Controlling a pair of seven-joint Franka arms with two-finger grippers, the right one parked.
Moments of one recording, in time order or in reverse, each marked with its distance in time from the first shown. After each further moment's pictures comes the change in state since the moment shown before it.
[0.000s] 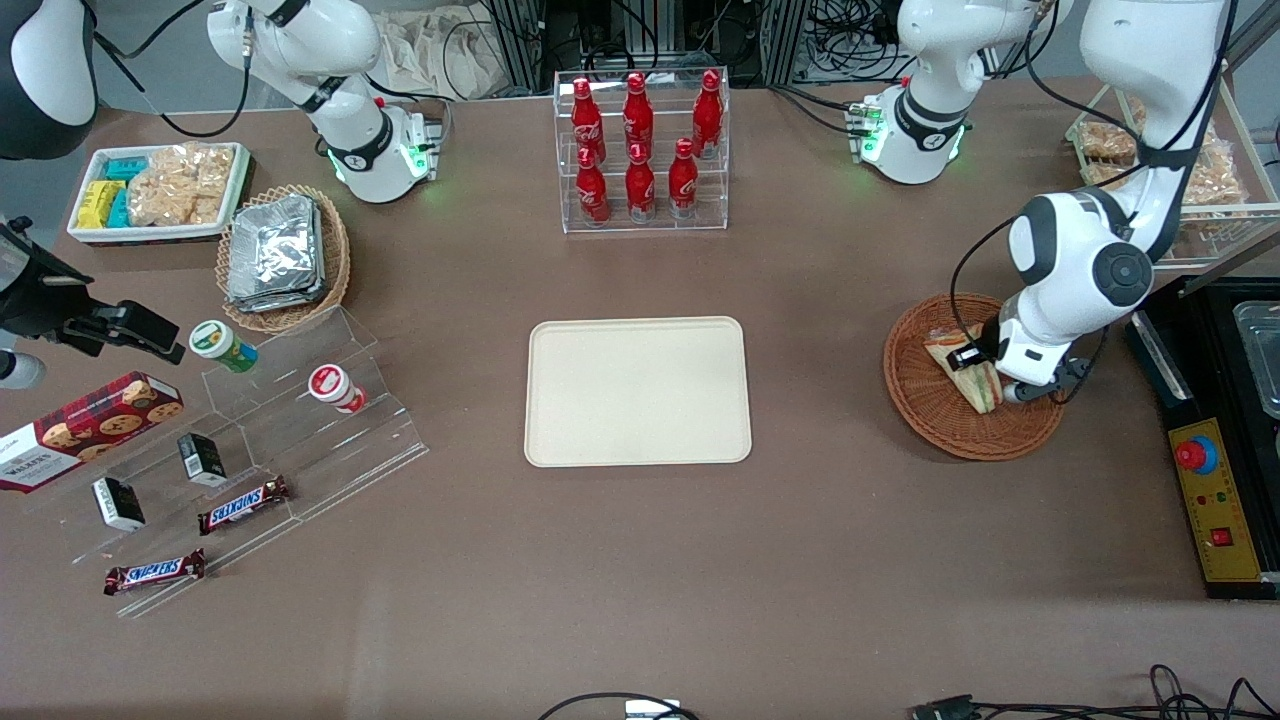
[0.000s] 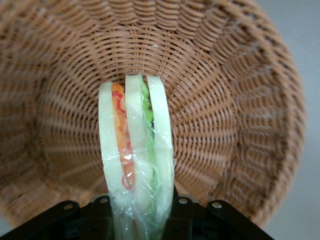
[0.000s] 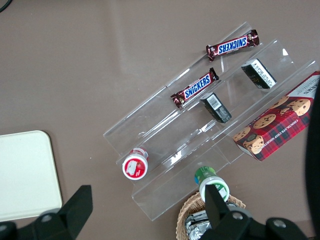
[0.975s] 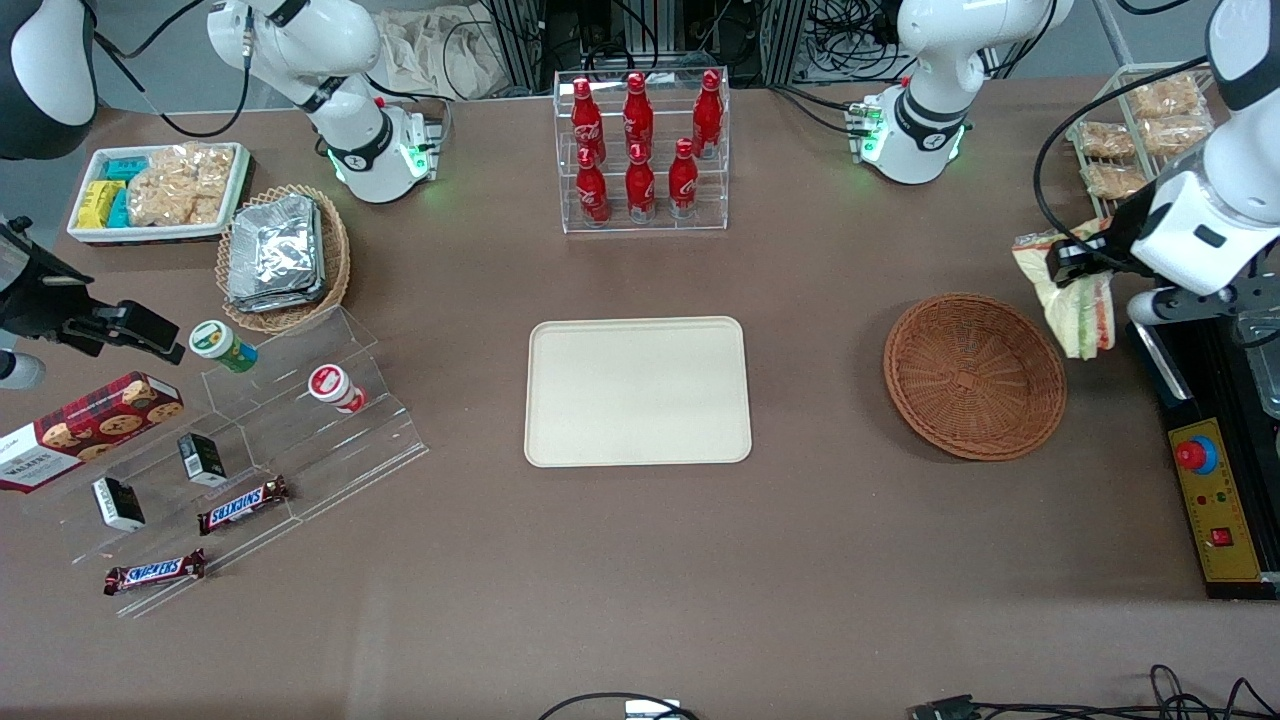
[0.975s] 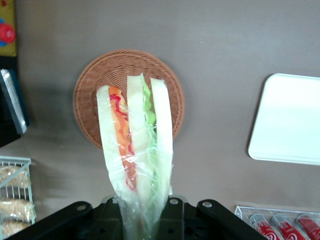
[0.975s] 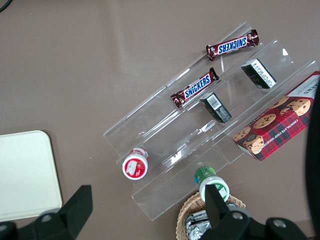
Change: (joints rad) arm -0.002 -0.127 -0.122 0.758 0.003 -0.908 0.129
